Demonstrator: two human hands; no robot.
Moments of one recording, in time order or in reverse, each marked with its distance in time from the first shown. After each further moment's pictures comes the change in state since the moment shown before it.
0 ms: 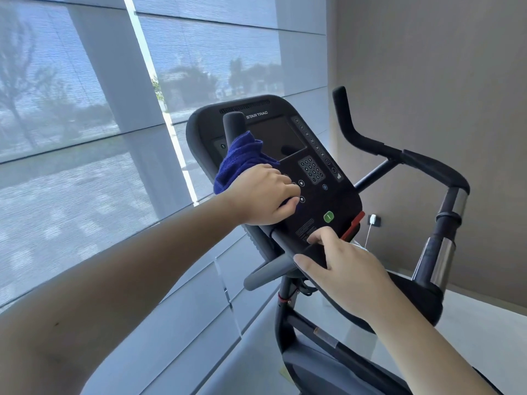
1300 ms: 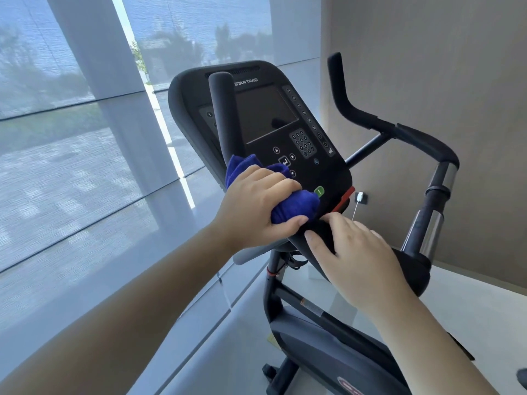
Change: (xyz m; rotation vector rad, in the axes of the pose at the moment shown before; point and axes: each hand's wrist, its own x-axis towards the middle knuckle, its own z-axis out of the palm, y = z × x) left_hand -0.045 0.059 0.021 -0.294 0.412 -0.146; right_hand -0.021 0.012 0.010 -0.179 0.110 0.063
